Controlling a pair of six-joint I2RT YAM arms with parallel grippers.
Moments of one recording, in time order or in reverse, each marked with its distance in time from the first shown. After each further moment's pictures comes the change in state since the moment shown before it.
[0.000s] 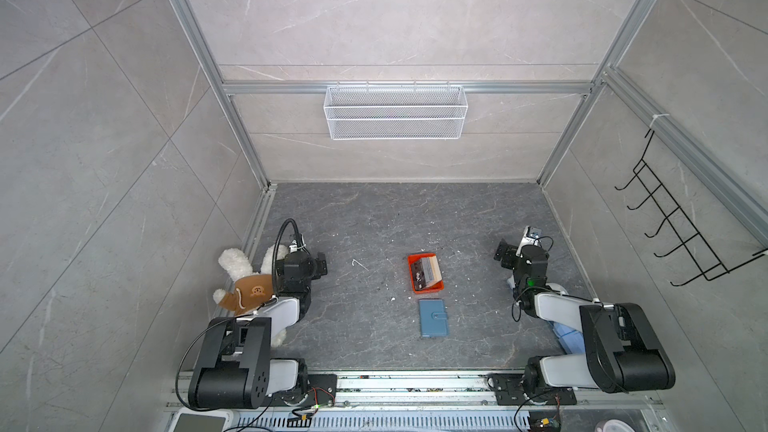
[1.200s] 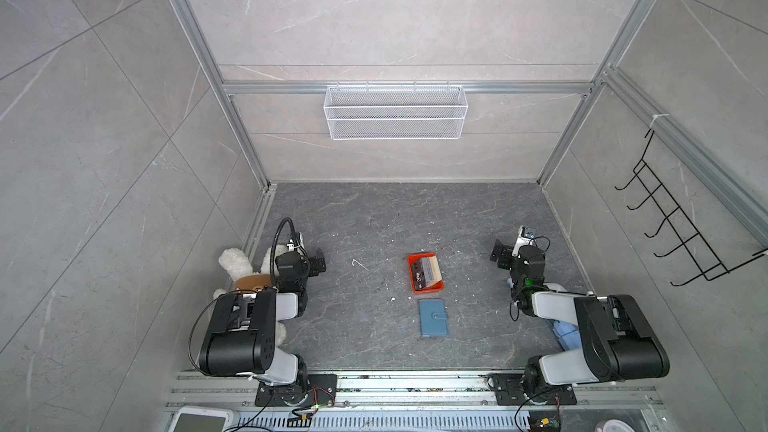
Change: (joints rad) left arm 0.086 0.170 -0.006 0.233 0.185 0.026; right arm 0.008 0.053 -0.003 0.061 -0.060 -0.020
